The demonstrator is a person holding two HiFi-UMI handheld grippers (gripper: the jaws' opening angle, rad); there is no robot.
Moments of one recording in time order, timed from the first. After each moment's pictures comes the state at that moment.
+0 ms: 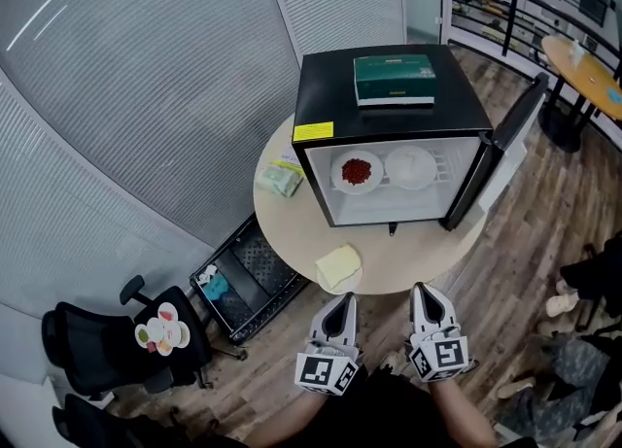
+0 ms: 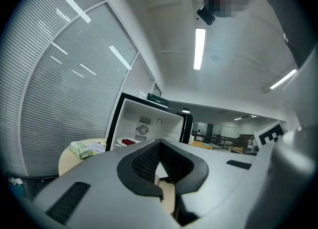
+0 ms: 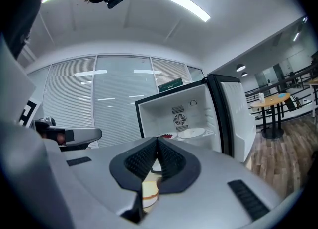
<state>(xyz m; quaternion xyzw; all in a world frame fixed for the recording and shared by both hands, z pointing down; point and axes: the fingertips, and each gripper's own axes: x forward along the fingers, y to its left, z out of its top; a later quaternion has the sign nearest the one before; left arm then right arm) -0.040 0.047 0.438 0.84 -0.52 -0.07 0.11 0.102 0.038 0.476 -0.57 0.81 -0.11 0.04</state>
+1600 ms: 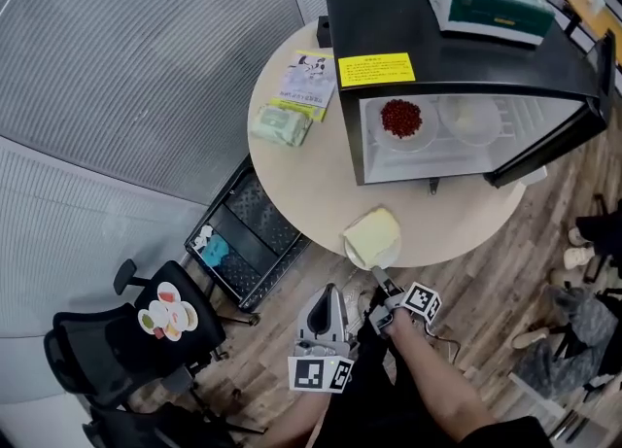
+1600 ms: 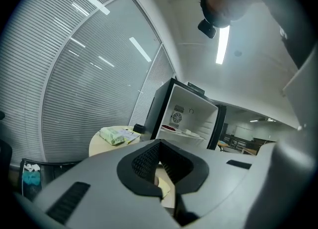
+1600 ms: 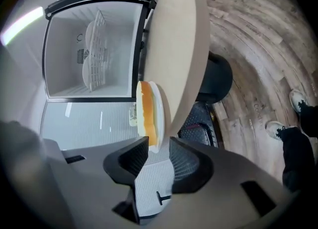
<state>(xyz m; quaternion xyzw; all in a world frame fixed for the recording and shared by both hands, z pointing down) -0.197 -0.008 0.541 0.79 -0.58 -0.04 0.18 -0.092 -0.005 0.815 -0.42 0.52 -0.71 0.22</state>
